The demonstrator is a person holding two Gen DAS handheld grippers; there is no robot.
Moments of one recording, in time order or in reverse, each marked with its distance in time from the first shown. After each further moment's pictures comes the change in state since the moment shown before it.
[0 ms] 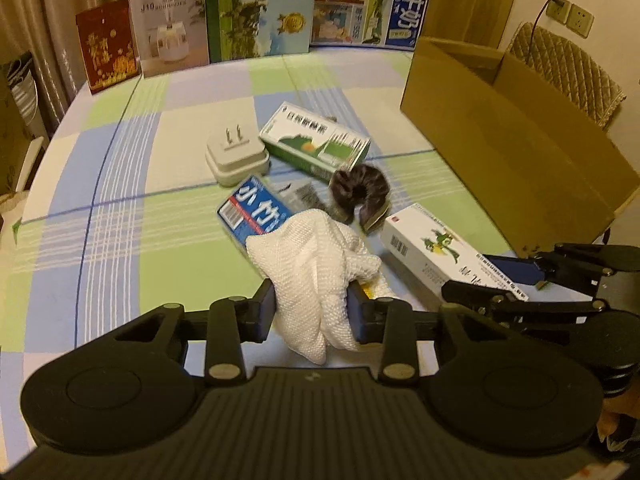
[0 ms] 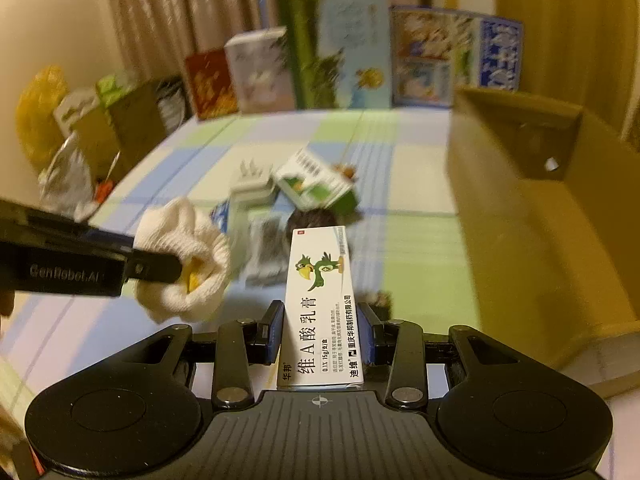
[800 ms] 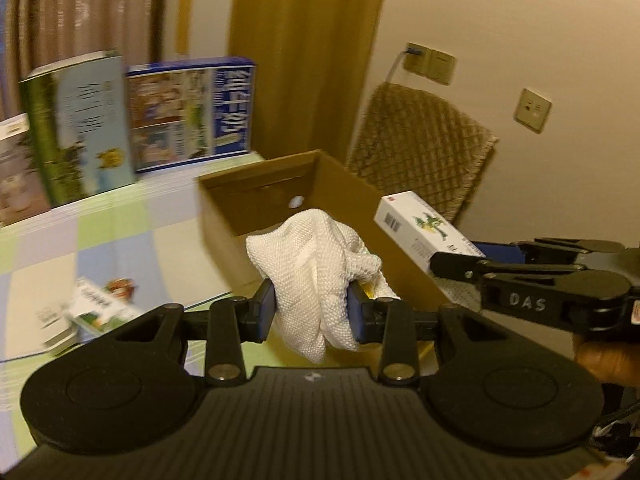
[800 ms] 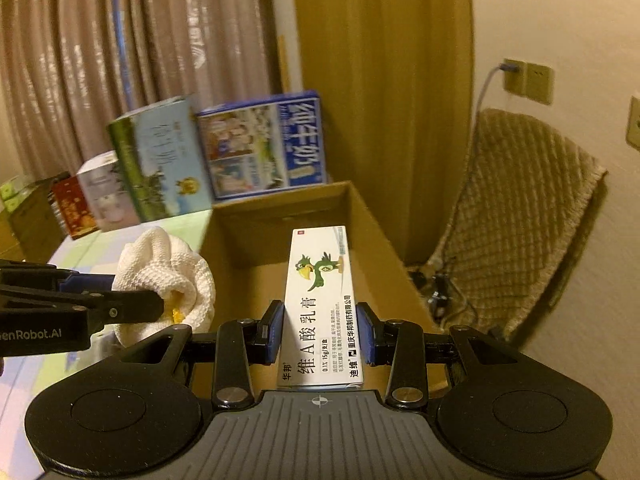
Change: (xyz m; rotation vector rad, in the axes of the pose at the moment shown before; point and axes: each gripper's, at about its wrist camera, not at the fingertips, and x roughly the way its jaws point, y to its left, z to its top) left arm -0.025 -0.185 0.104 0.165 -0.201 -0.285; right arm -0.134 -0.176 0.051 0.192 -0.168 -0.274
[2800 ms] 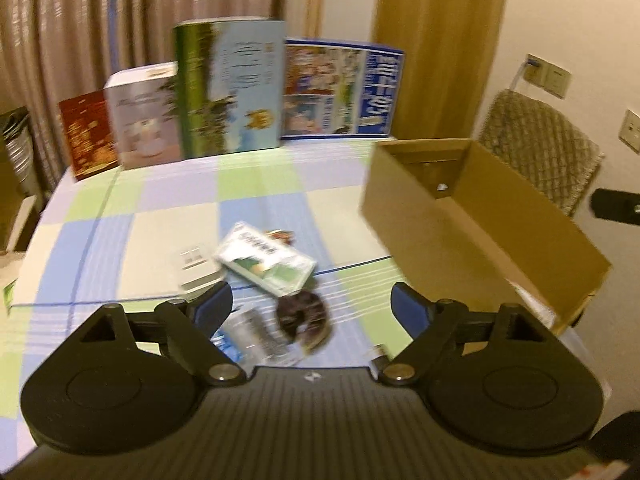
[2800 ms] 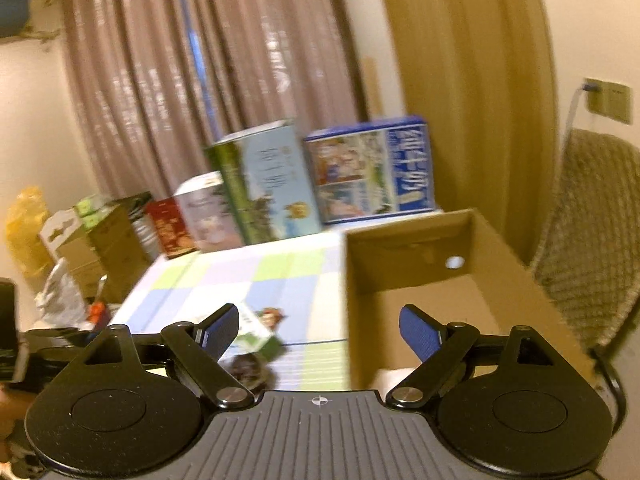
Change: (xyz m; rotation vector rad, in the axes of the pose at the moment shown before) left arm -0.050 0.126 -0.063 -0.156 -0.004 0.293; right arm -0.020 0.099 0.004 -0.022 -0.061 0.270
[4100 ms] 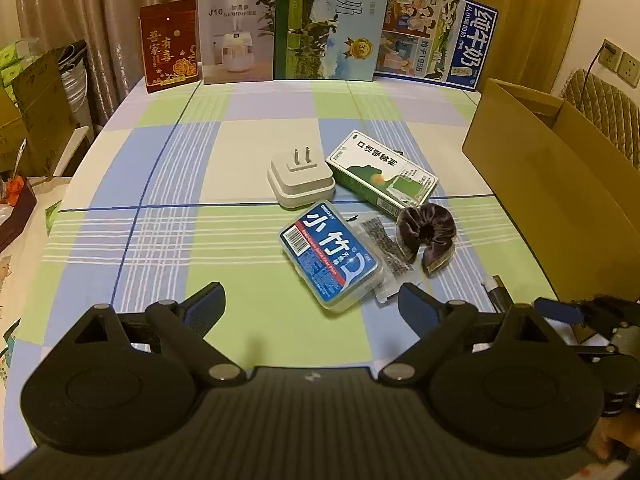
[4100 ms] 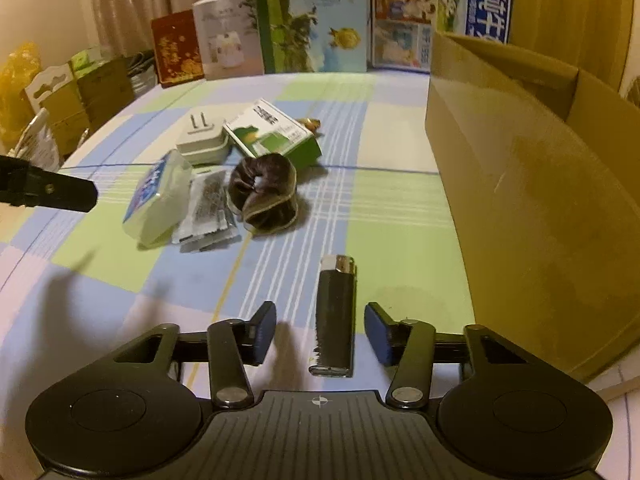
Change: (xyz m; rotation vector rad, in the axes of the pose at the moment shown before) left arm 0.023 0.077 -0.065 -0.103 0.126 0.134; right arm 0.155 0.038 -0.152 -0.154 0.317 -0.066
